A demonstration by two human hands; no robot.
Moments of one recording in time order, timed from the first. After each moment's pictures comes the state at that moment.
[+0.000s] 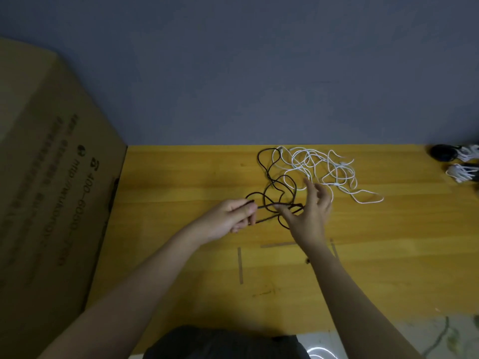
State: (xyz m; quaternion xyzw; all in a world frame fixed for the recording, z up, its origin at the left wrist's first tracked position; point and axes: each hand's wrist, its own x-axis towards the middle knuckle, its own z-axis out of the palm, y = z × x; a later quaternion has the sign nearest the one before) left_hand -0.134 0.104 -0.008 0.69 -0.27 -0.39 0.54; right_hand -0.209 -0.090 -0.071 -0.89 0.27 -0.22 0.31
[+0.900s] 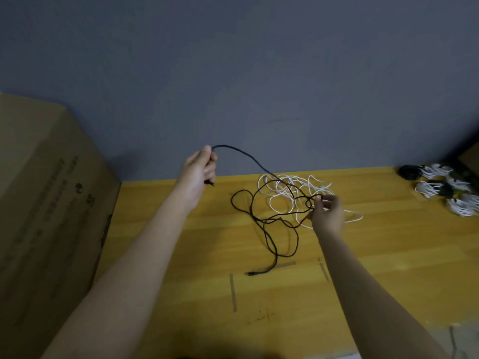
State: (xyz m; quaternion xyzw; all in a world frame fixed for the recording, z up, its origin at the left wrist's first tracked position) left_hand -0.054 0.085 0.050 0.60 -0.12 -0.18 0.77; right_hand -0.200 -0.162 -0.032 -0.71 0.43 -0.28 0.48
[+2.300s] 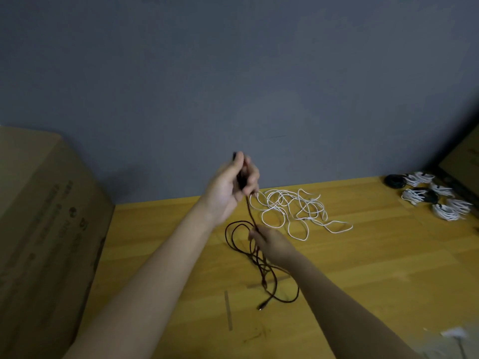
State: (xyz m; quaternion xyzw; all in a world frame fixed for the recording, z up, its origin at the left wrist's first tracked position) left_hand -0.124 0.034 0.108 0.41 -0.27 -0.31 0.81; right_hand -0.204 -0.094 -0.024 -0.91 0.12 0.00 0.39
